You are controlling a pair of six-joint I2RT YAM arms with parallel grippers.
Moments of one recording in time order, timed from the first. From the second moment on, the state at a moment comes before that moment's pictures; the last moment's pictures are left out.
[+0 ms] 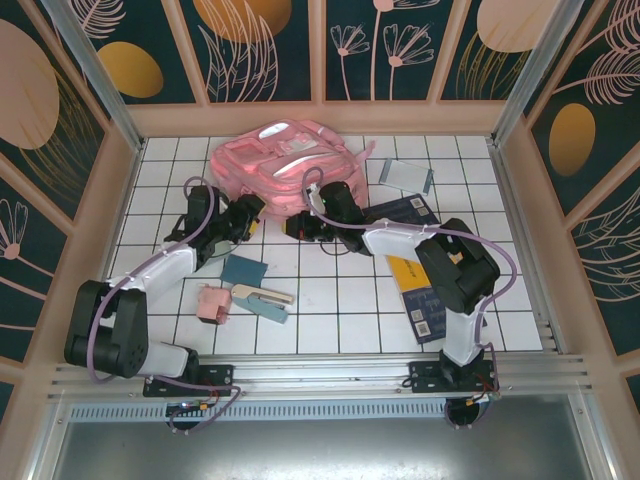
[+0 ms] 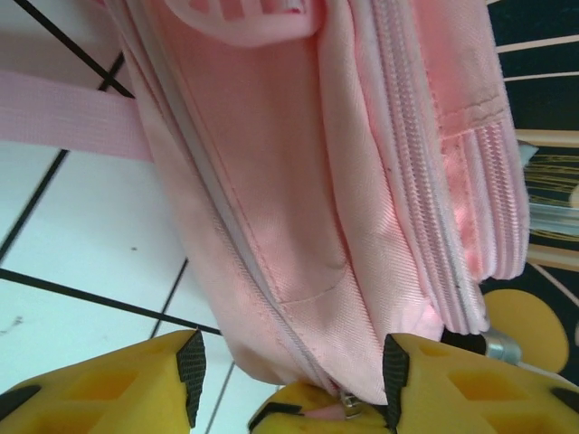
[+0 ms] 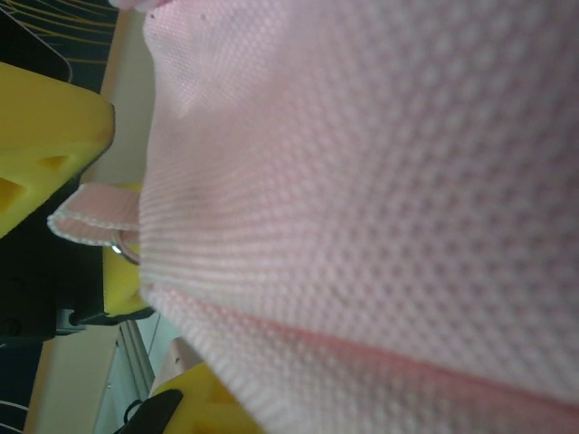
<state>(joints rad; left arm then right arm) -0.23 1.41 0.74 0.11 0.42 -1.26 0.72 1.89 1.13 0.24 -0.52 0.78</state>
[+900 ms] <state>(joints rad) -0.26 1.63 0.87 0.23 0.46 -1.27 0.77 1.93 1.23 0.08 -0.45 0.71</state>
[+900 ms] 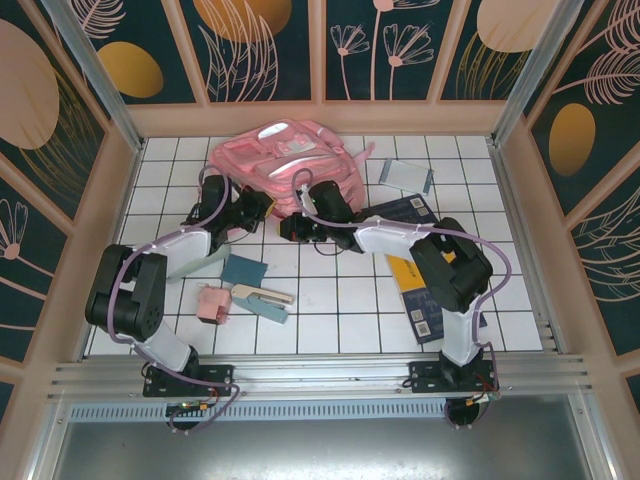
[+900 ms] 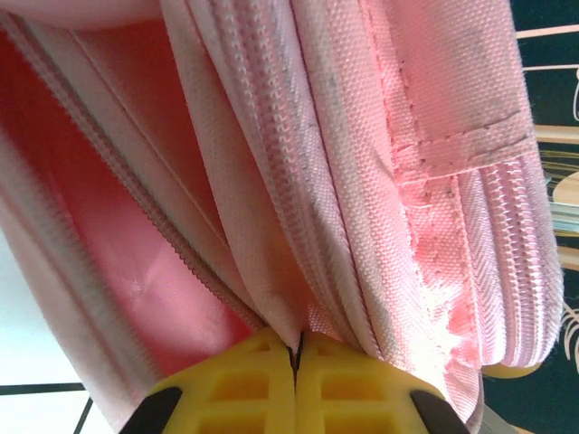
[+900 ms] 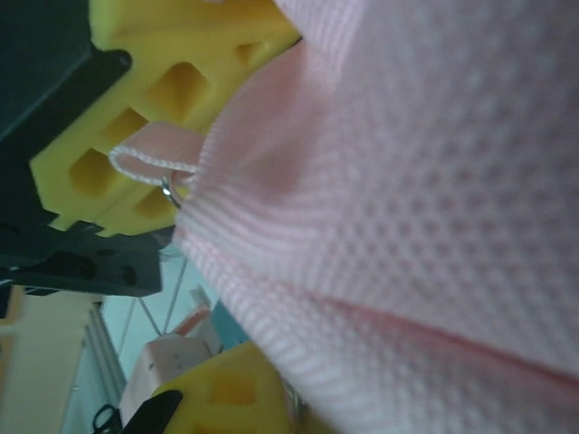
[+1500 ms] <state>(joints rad) -0.28 1.63 0.96 -0.05 0.36 -1.06 0.76 1.92 1.35 -0.34 -0.34 0.47</state>
